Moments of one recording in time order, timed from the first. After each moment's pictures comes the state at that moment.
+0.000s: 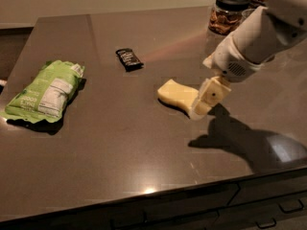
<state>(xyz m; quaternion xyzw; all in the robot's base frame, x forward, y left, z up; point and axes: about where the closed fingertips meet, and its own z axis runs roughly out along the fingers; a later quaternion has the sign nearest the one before) 0.518 -0.130 0.901 -0.56 0.79 0.10 0.23</state>
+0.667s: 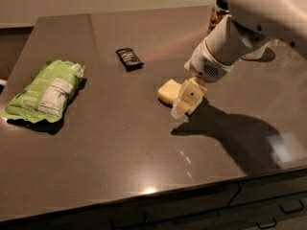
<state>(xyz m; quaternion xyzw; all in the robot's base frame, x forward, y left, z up) 0.546 -0.097 0.875 -0.57 0.78 0.12 0.23</state>
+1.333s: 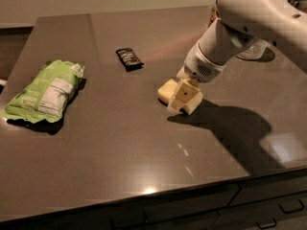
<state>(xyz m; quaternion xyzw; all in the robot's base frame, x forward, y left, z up) 0.561 -0.089 0.857 -0.57 0.78 0.13 0.20</state>
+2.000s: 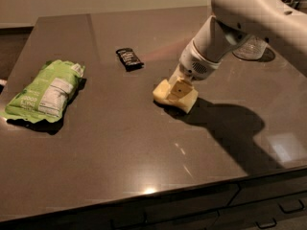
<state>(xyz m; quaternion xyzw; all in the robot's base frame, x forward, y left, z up) 0.565 -0.076 0.859 -0.59 0.77 0.14 0.20</state>
